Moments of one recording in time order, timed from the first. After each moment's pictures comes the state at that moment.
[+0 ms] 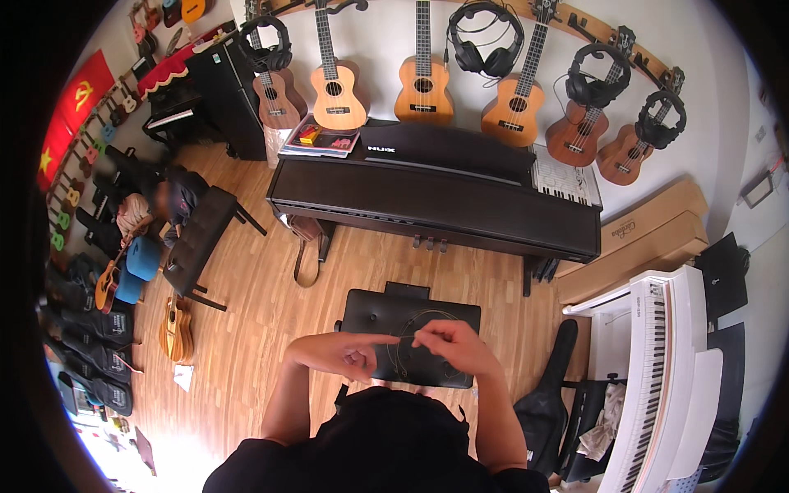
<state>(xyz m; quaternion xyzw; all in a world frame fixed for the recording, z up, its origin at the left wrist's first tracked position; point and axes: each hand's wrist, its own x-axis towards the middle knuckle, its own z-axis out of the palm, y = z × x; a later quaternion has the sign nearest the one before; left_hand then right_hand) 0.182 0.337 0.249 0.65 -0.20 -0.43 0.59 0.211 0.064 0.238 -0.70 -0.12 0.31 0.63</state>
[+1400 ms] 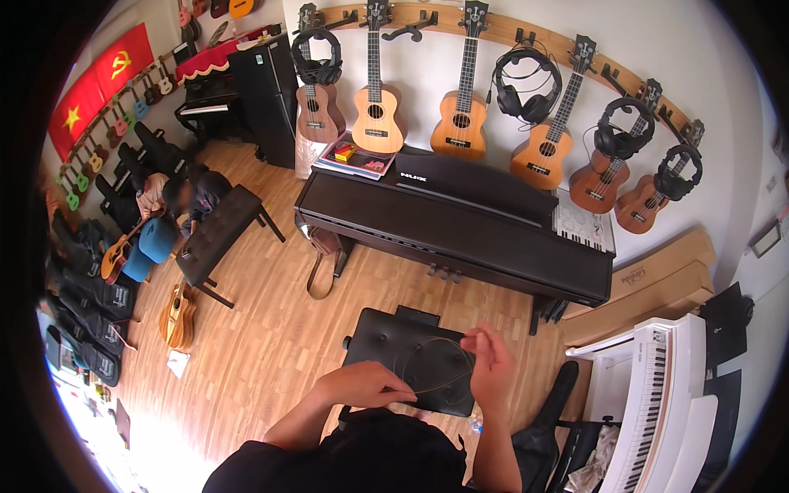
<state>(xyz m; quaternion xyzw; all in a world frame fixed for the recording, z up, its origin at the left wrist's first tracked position) 0.144 0.304 0.248 0.84 -0.24 -0.25 0.43 0.197 0.075 0.236 -0.71 -0.07 -0.09 0.69</state>
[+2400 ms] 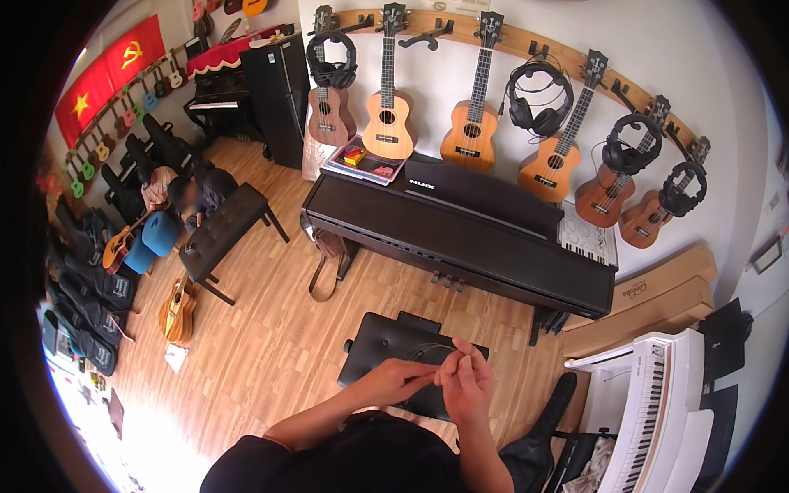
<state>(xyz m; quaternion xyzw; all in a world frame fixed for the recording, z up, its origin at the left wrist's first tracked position) 0.155 0.269 0.221 0.81 -0.19 0.01 0.55 0.172 0.109 0.245 -0.39 -0.10 0.08 0.91</state>
